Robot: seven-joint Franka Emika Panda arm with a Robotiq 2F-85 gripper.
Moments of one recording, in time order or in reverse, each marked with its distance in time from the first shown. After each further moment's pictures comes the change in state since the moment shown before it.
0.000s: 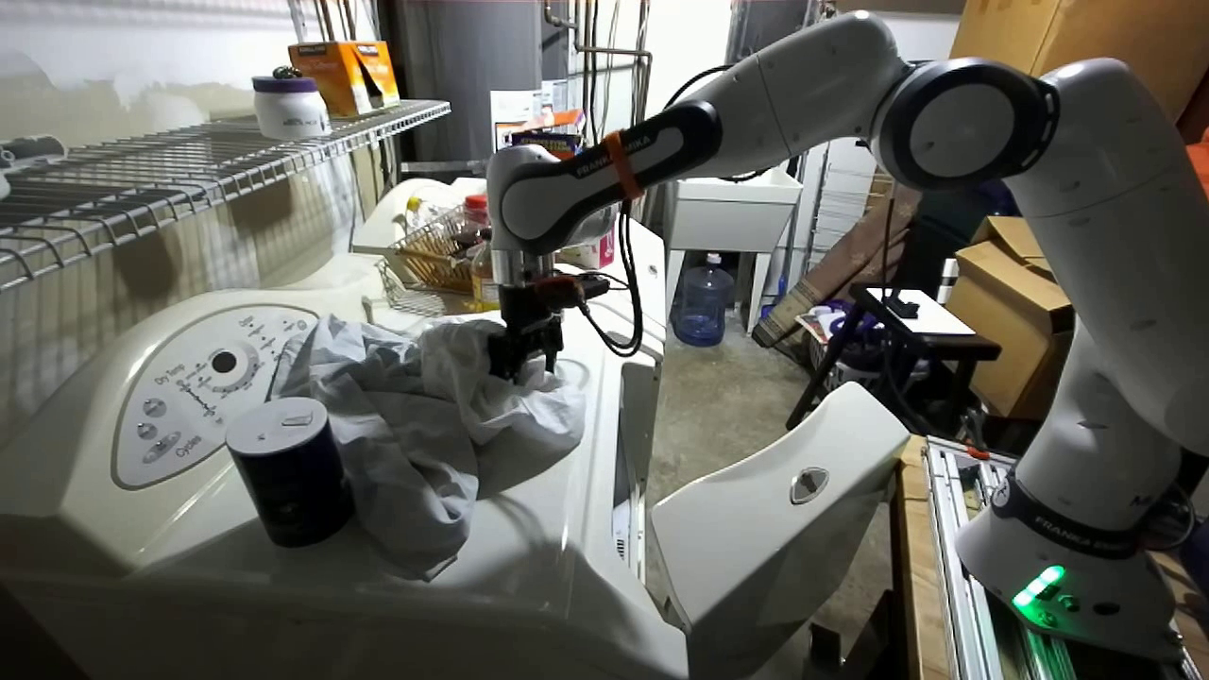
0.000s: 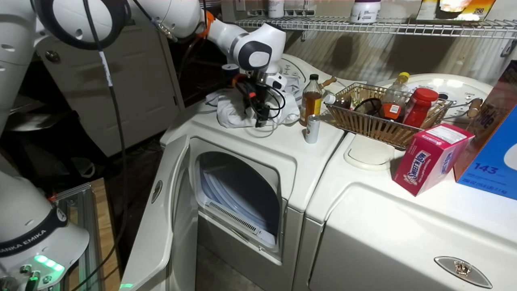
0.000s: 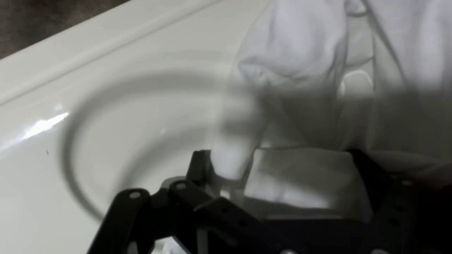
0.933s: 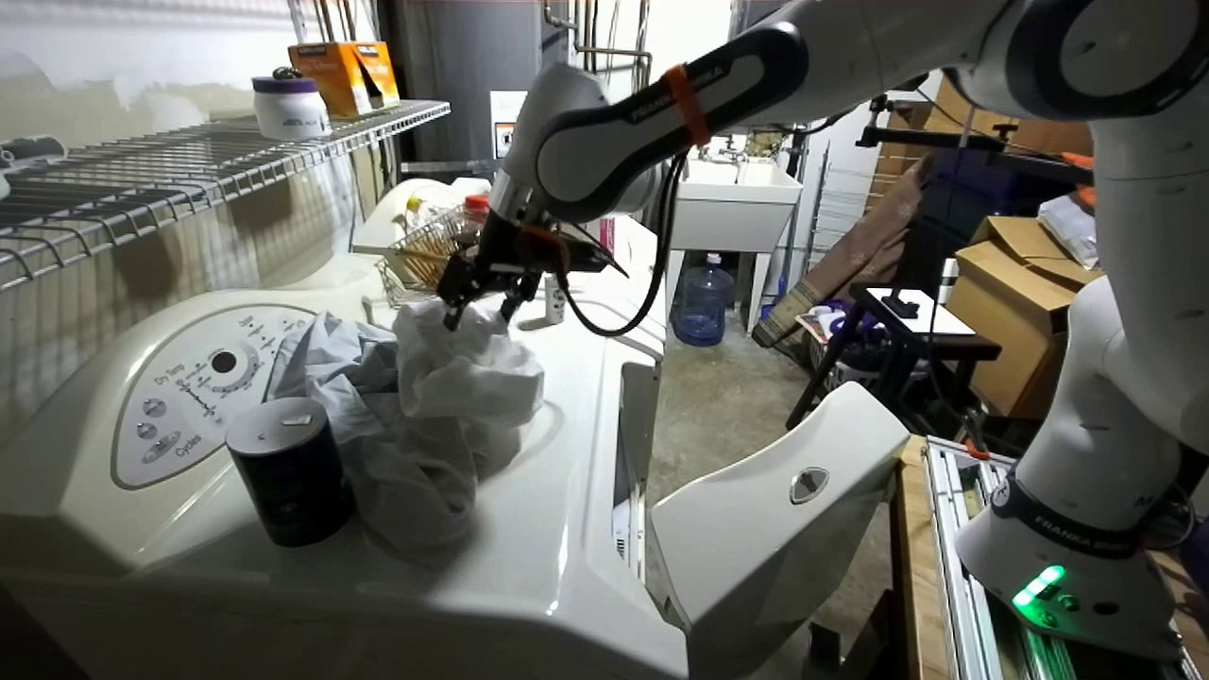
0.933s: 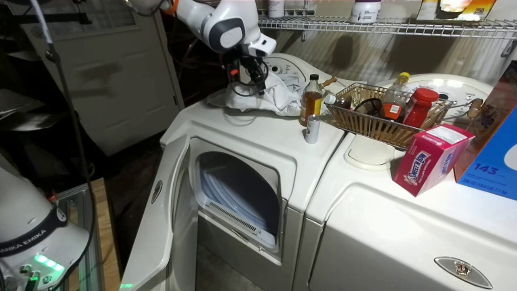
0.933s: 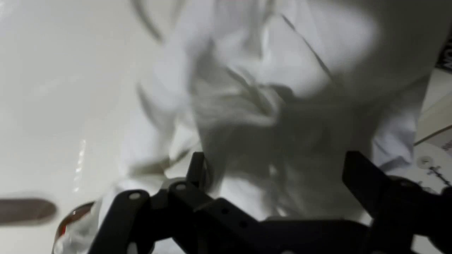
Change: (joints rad) arm 0.085 -0.283 -0.013 -0.303 0.045 0.529 0.205
